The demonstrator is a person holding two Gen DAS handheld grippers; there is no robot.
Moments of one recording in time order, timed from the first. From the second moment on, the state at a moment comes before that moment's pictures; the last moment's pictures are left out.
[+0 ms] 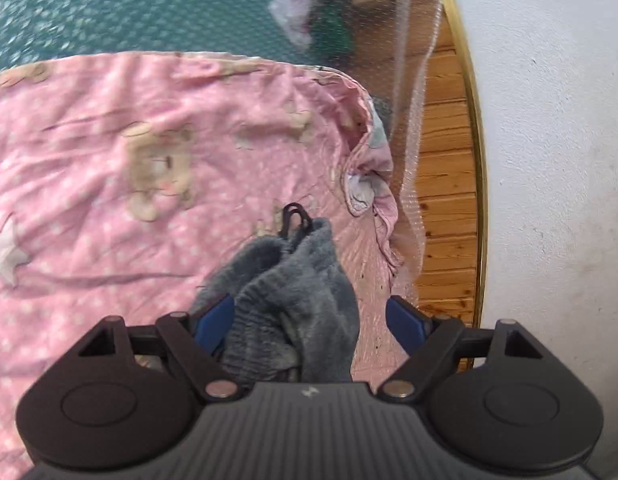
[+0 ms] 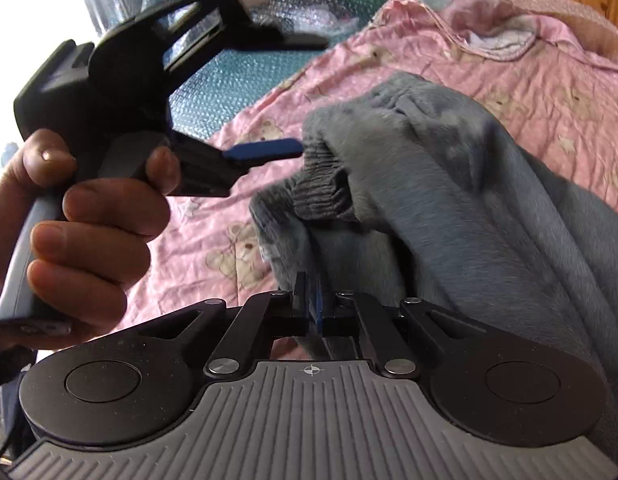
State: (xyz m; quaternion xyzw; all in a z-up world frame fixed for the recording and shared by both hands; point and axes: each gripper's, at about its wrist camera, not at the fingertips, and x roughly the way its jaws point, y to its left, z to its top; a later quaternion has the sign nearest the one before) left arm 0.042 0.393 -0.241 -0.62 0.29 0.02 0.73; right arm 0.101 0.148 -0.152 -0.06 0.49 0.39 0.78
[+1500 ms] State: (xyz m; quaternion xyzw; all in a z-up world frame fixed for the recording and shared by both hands) left arm 0.004 0.308 -0.228 -0.47 0.39 0.04 0.79; right arm -0.075 -0.484 -0.231 0.58 0.28 -0.18 0.74
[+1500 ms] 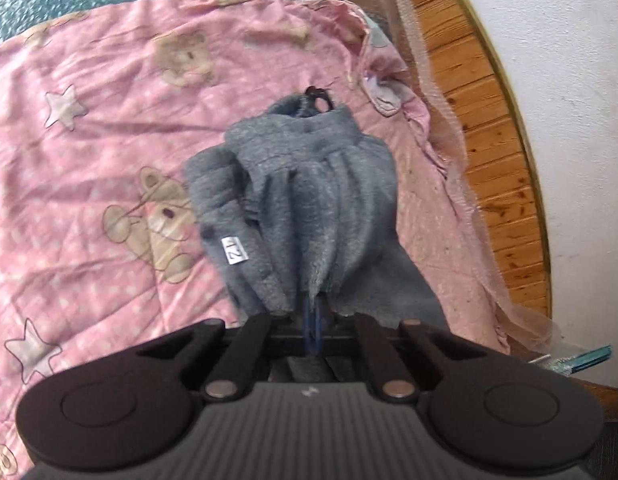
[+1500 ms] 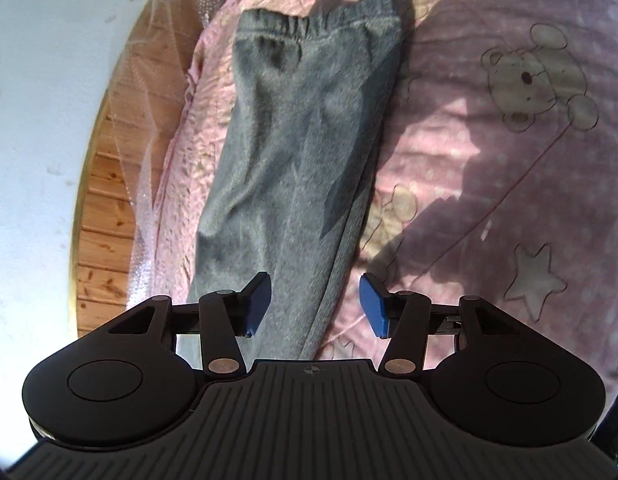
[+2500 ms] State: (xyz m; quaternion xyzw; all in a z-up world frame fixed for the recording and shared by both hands) left arm 0.027 0.267 -0.237 -0.52 0.36 0.11 0.76; right arm -0.014 -0.568 -0.243 0.52 0.31 -0.18 0.77
